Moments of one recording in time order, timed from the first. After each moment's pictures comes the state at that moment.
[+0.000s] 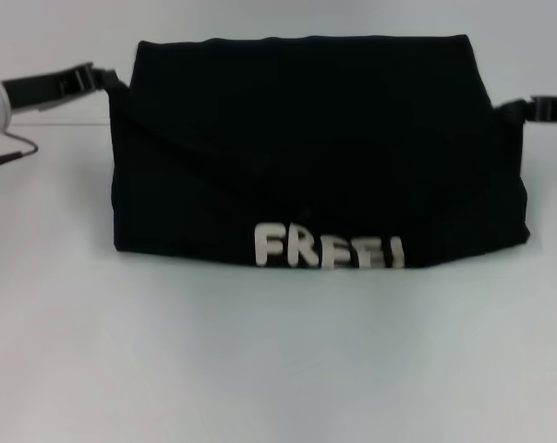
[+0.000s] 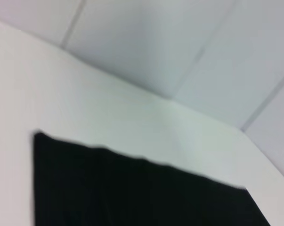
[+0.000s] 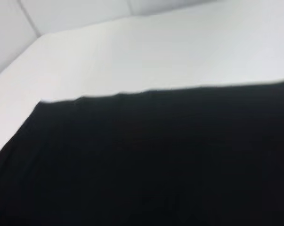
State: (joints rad) left arm -0.84 -1.94 0.32 0.51 2.22 1.02 -2.04; right arm 0.89 1.86 -0.49 -0.43 -2.39 -0.97 2.07
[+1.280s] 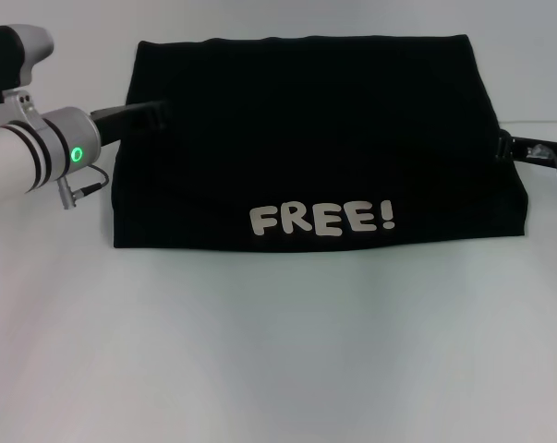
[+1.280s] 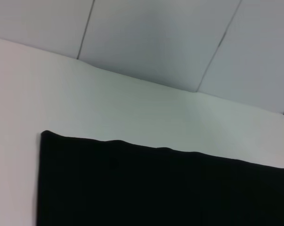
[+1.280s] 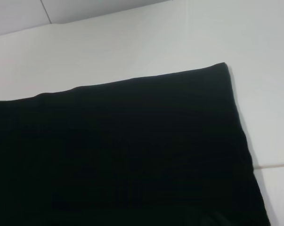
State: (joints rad) left arm -0.91 -2.06 0.34 0.31 2.04 0.63 -1.61; right arm 0.89 2.01 -0.53 -0.28 -2.24 -0.45 1.95
